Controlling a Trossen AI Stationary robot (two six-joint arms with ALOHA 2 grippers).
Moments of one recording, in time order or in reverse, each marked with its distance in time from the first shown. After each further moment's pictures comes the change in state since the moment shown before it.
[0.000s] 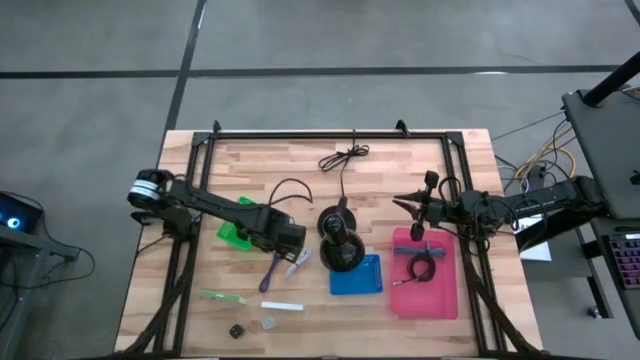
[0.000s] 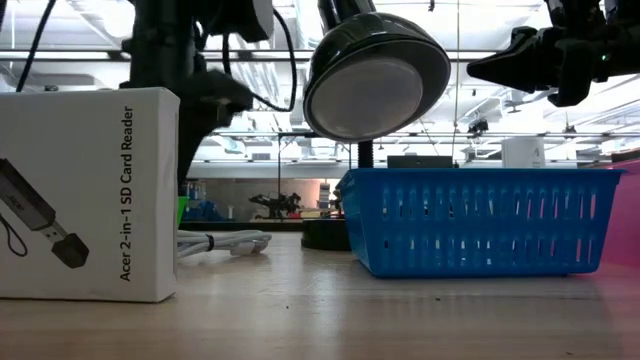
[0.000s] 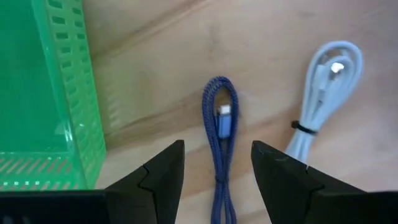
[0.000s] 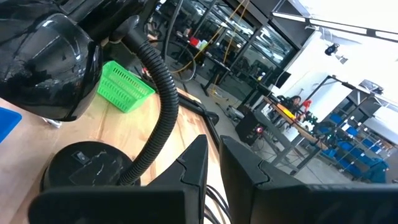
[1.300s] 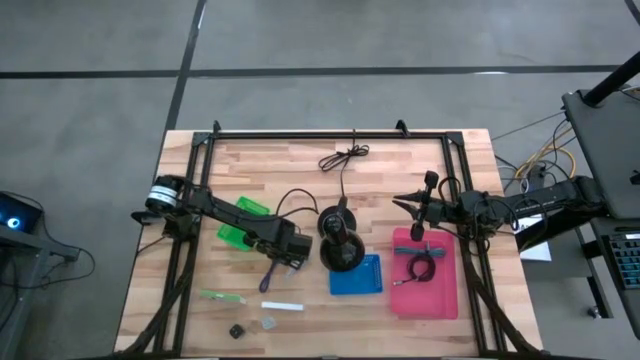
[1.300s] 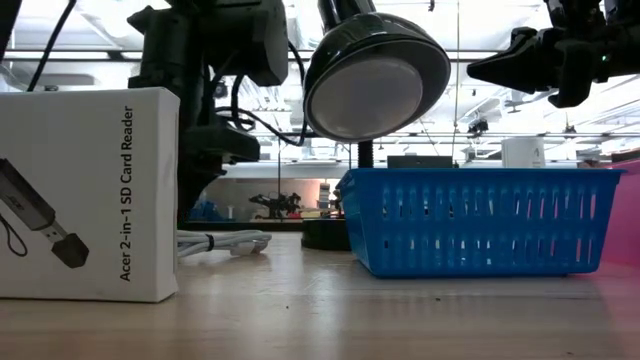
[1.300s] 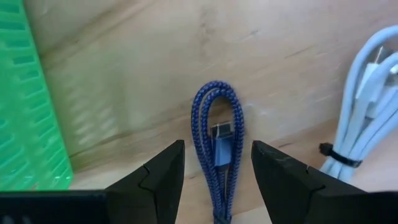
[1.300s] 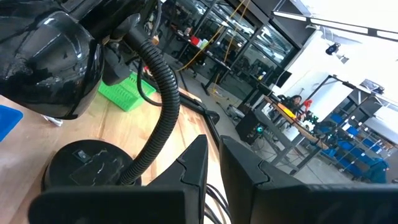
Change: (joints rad) left arm -0.029 0.146 0.006 0.066 0.007 0.000; right arm 0.000 0.000 0.000 -0.005 0.000 0.000
